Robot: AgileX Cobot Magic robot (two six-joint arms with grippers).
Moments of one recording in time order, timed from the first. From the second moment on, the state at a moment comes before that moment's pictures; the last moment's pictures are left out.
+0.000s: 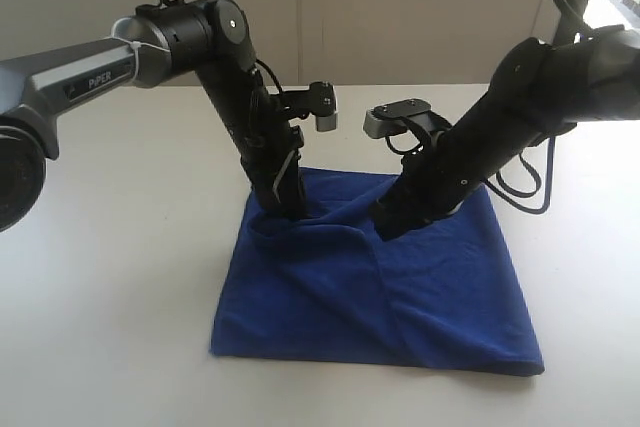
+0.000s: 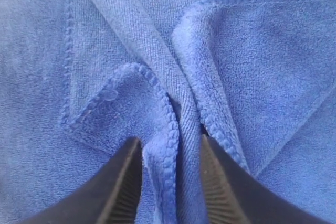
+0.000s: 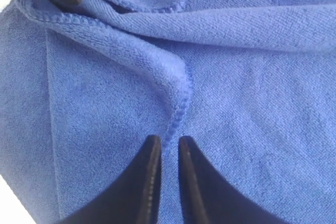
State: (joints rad) left arm -0.50 2.38 -2.16 -0.42 1.32 1.16; right arm 0.13 1.96 -1.28 0.62 0.78 -0.81
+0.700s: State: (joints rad) left arm -0.50 2.40 -2.16 -0.41 1.25 1.07; right arm 0.13 1.98 -1.28 0.63 0.81 -0.83
